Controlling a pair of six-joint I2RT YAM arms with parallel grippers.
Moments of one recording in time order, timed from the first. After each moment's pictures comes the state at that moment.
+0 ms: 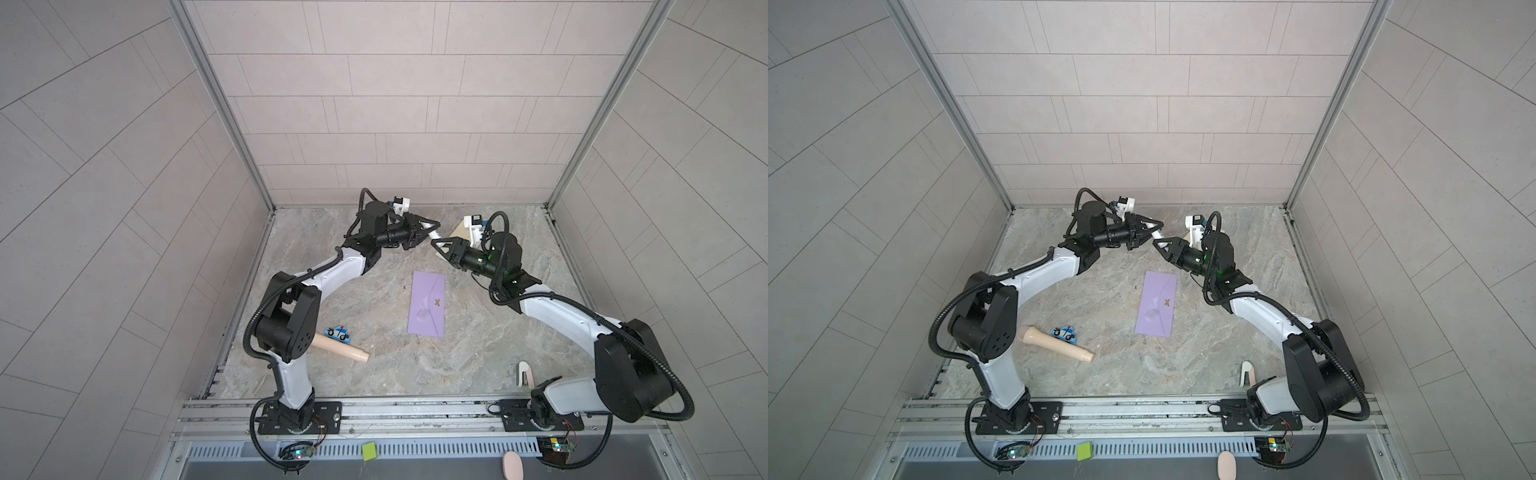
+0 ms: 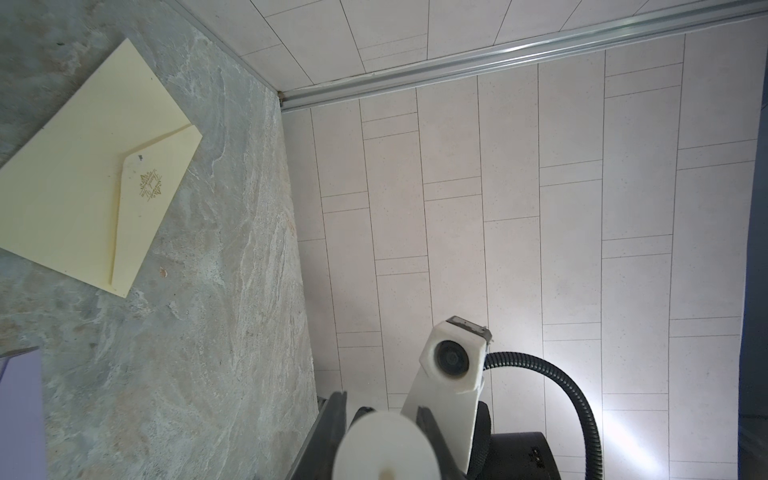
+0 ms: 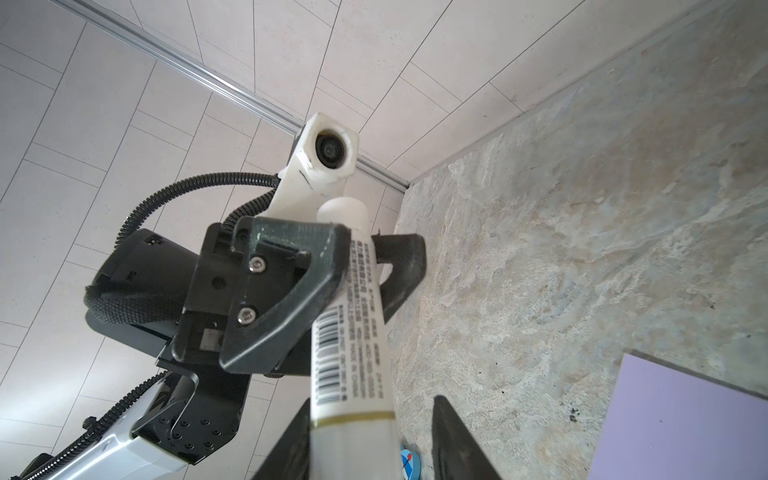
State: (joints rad) left arm -0.48 1.83 1.32 0.37 0.75 -1.29; right arm 0.36 1.40 0.84 0.43 -0.52 1.00
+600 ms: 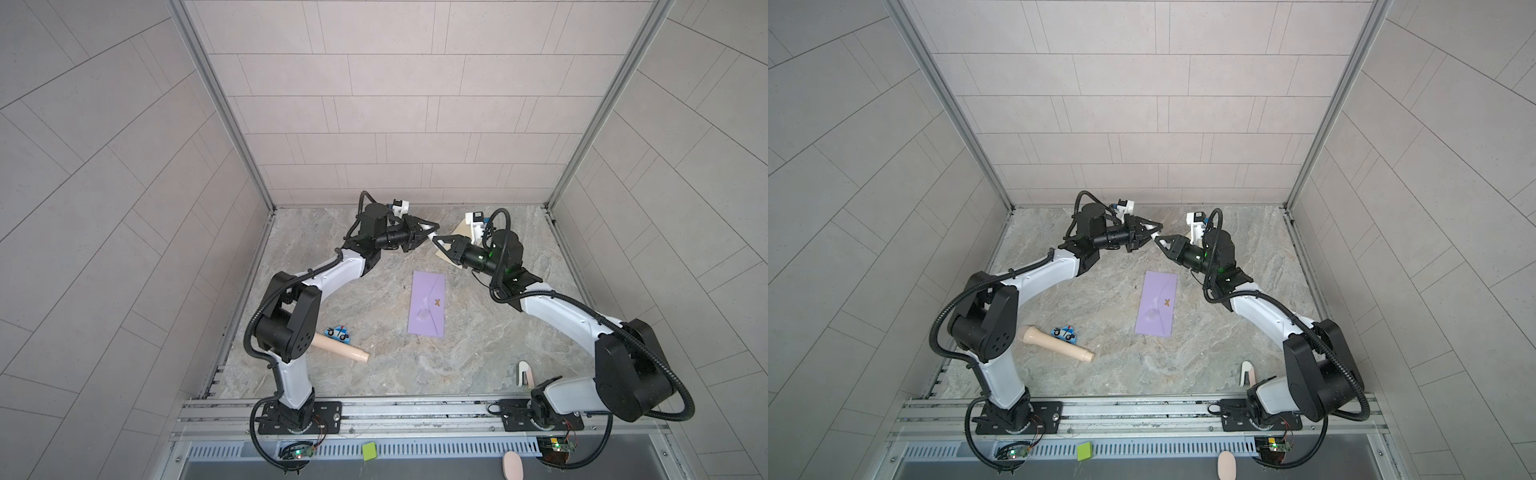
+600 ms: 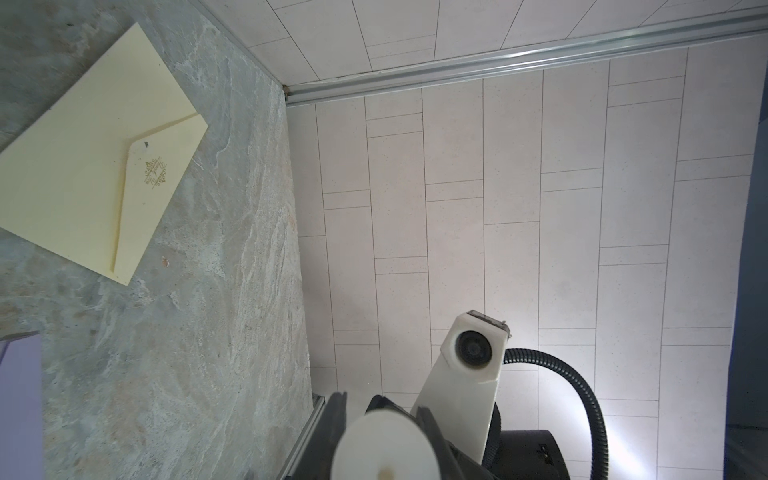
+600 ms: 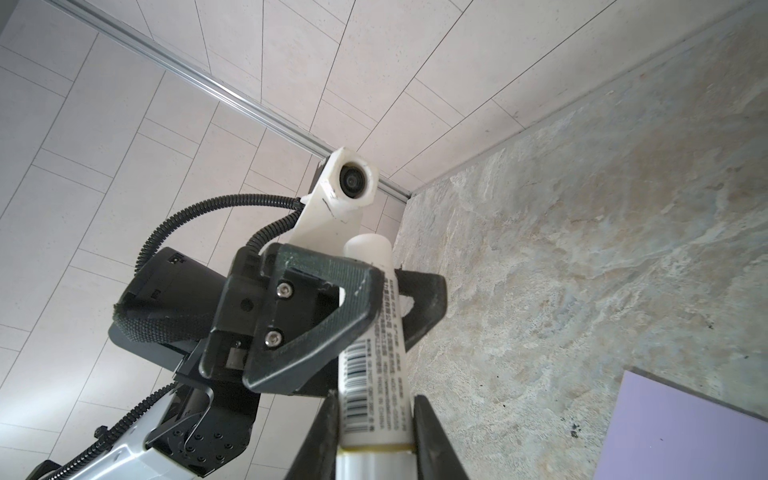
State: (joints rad) left arm -0.48 1.82 1.29 0.39 0.75 -1.31; right arm 0.36 1.39 0.86 0.40 -0.51 0.98
